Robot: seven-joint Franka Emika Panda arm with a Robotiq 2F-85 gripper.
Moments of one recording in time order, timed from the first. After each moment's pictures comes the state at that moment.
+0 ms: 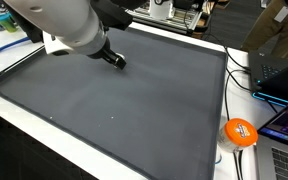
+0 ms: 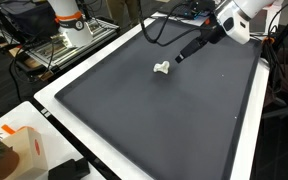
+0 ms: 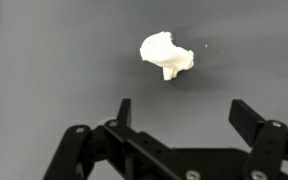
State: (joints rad) arm 0.15 0.94 -0.05 -1.00 -0.12 1.41 0.25
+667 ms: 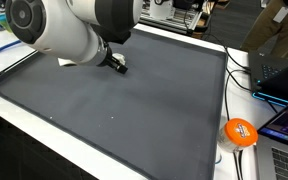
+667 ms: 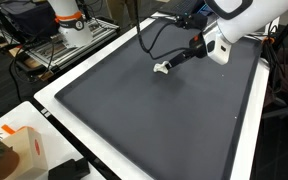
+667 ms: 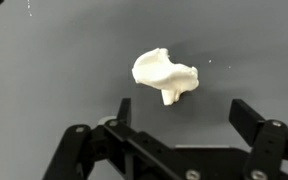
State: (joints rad) arm 0.12 1.01 -0.05 -1.00 -0.05 1.37 0.30
